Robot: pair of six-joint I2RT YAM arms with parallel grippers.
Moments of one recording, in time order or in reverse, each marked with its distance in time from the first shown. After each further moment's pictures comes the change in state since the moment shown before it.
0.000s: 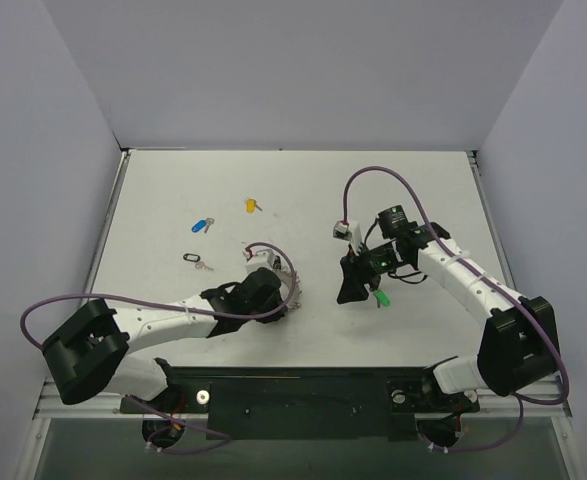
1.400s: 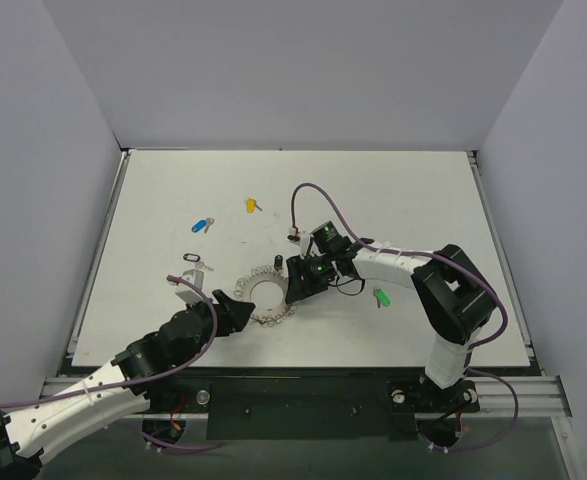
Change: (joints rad) left arm -0.018 -0.955 -0.410 -0.109 -0.222 0.038; right arm 0.302 0.402 0.018 0.571 0.294 0.733
